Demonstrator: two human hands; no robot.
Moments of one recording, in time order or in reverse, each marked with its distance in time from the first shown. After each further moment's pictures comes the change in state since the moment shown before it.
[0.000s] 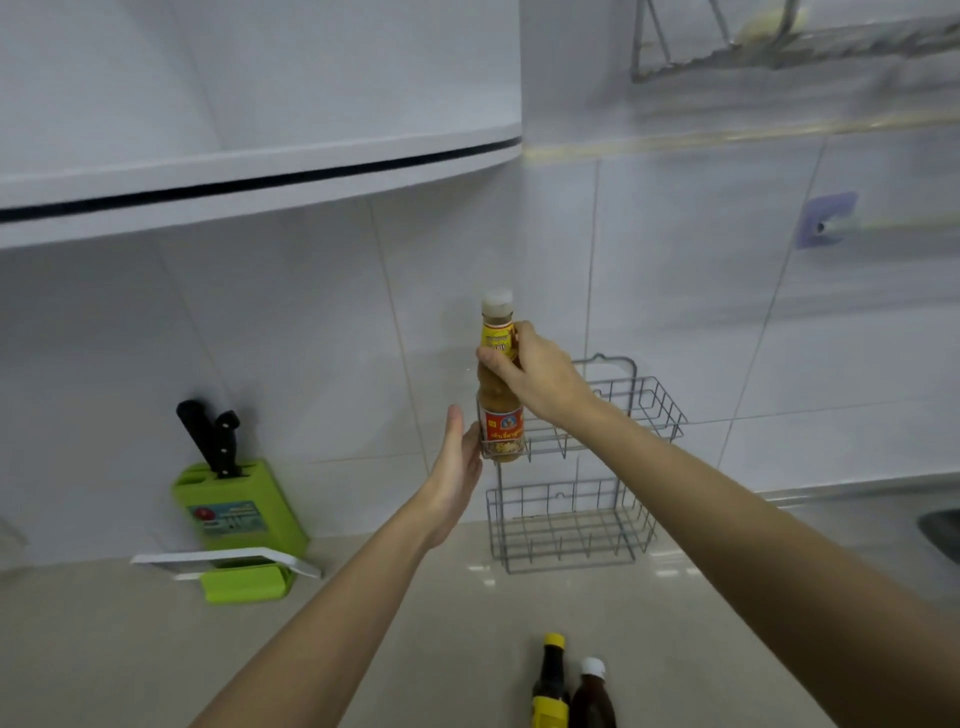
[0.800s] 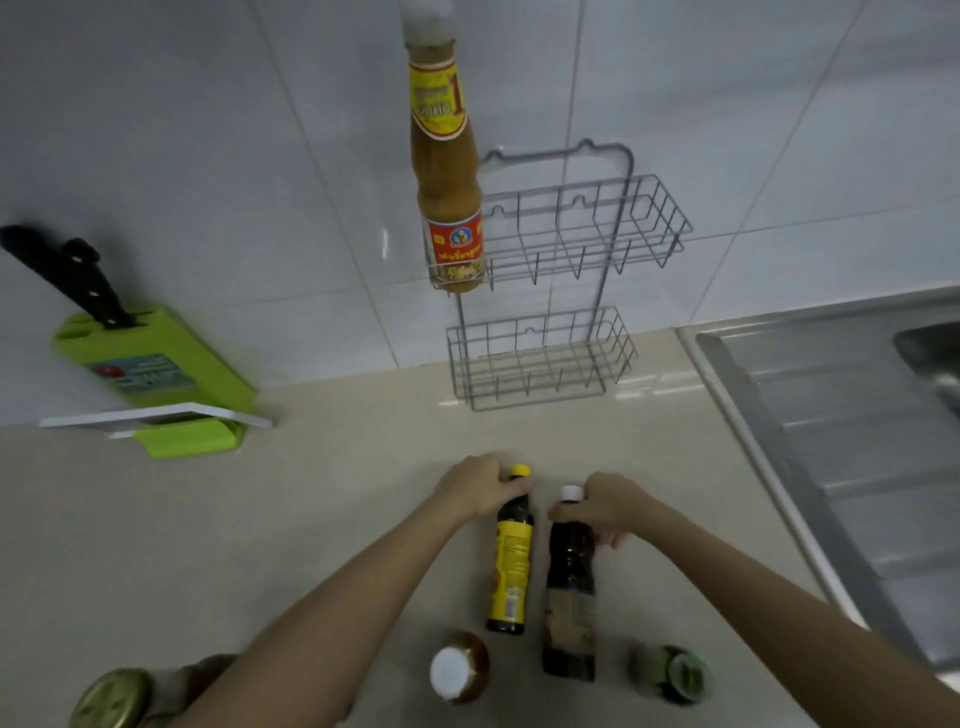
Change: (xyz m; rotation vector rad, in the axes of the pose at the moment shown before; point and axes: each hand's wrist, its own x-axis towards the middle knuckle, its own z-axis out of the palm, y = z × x) left_hand -0.014 -0.197 0.024 1.170 -0.207 -0.371; right_hand -0.231 0.188 0.099 -0.141 -0.827 0.815
